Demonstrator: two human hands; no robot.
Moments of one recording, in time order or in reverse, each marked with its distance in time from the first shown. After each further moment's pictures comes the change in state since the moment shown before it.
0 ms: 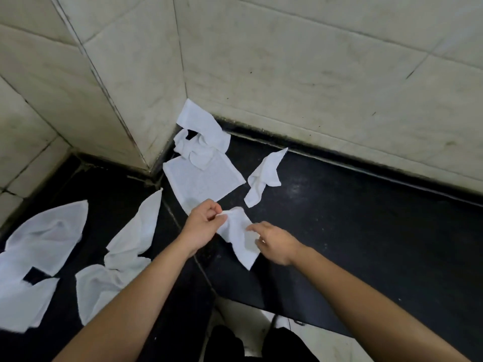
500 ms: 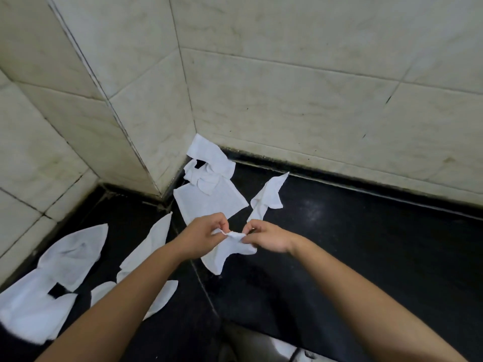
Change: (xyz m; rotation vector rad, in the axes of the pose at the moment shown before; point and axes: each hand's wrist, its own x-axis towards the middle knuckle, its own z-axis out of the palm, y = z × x) left_hand -0.027 0.060 -0.020 0.583 -0.170 0.304; right_hand 0.000 -0.029 -0.066 0.663 -0.076 -0.007
